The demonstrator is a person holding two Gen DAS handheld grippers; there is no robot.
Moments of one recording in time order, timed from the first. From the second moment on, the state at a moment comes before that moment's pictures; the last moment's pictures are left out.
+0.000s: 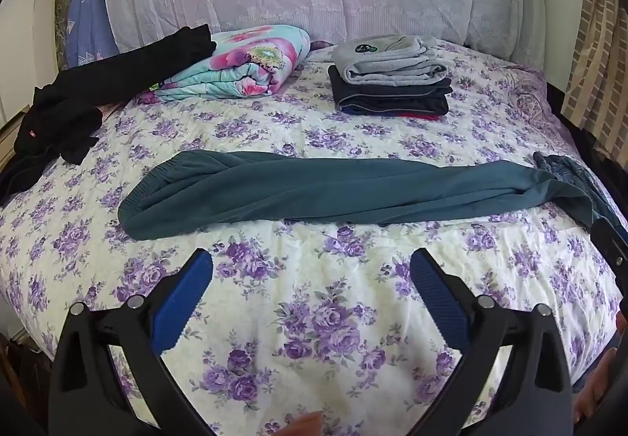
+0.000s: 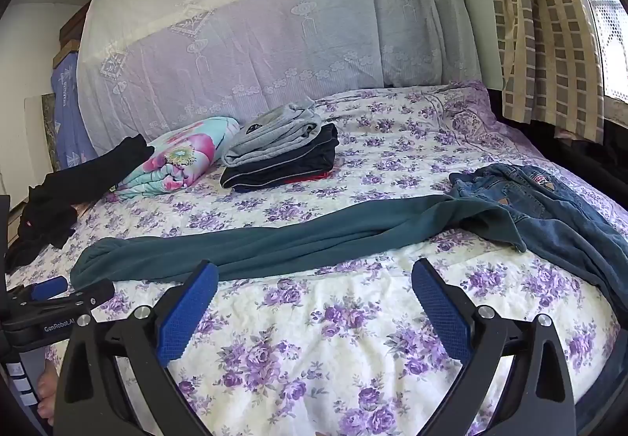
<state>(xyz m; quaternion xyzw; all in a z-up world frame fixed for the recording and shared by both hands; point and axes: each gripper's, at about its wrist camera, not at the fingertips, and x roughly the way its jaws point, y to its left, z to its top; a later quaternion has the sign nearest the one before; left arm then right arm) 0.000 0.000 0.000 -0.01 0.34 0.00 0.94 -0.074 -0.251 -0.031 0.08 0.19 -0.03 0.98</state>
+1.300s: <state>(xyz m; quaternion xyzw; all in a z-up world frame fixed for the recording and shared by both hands) 0.000 0.000 -0.009 -0.01 0.35 0.00 0.94 -0.073 -0.255 -0.034 0.09 0.20 -0.03 0.98</state>
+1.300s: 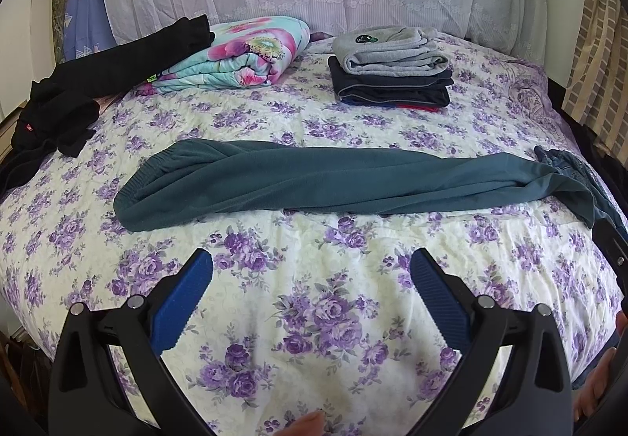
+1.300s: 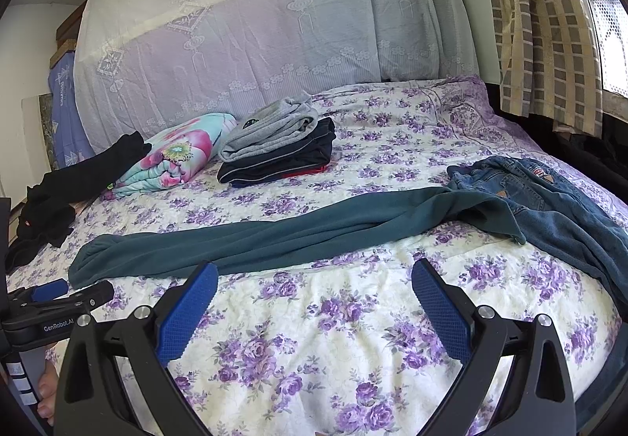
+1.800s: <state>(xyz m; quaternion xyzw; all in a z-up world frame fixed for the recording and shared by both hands) -0.001 0.001 -0.022 -0.01 0.35 0.00 0.94 -0.073 -0.256 -0.036 0.09 0.20 -0.03 0.98</state>
